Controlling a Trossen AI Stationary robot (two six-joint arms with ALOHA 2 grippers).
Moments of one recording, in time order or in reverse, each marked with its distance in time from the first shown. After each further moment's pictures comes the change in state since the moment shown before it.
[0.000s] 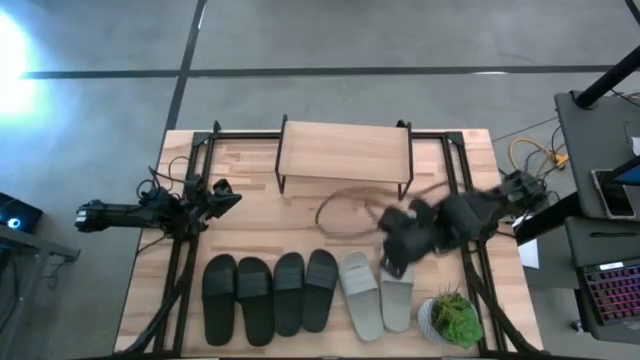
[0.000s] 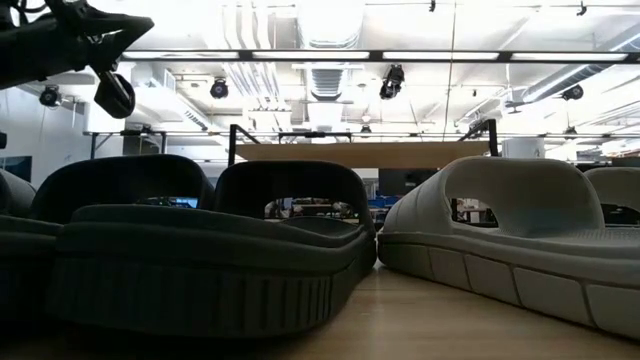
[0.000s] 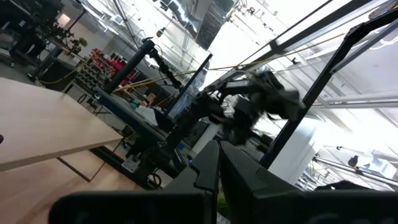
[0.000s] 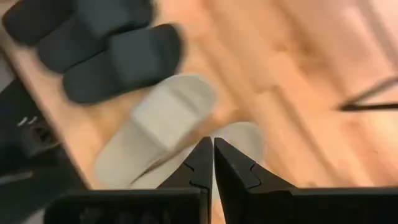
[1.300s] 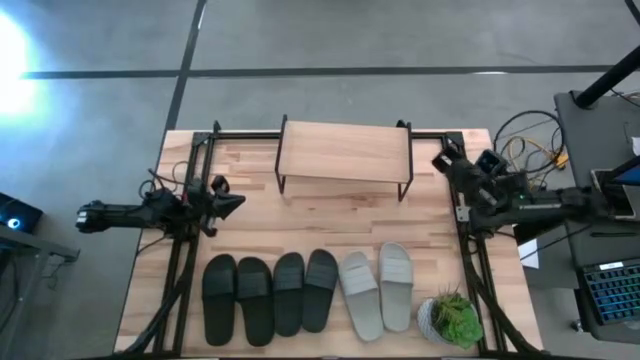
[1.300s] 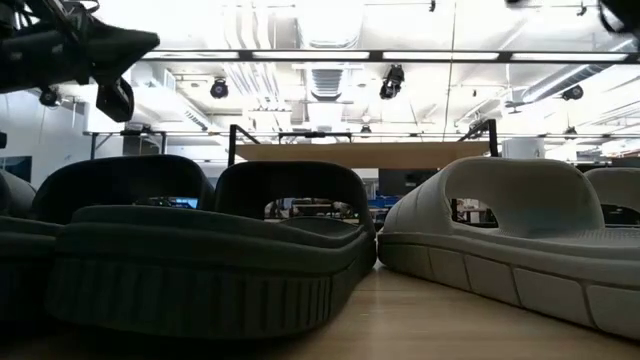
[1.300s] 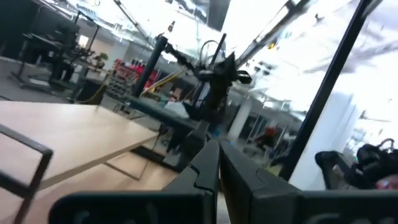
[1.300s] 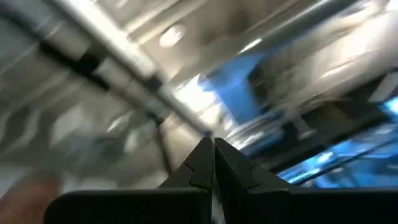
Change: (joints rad) left arm 0.000 -0.018 0.000 -0.091 -0.023 0.239; right arm -0.540 -1.020 -1.598 2.763 -0.362 -0.408
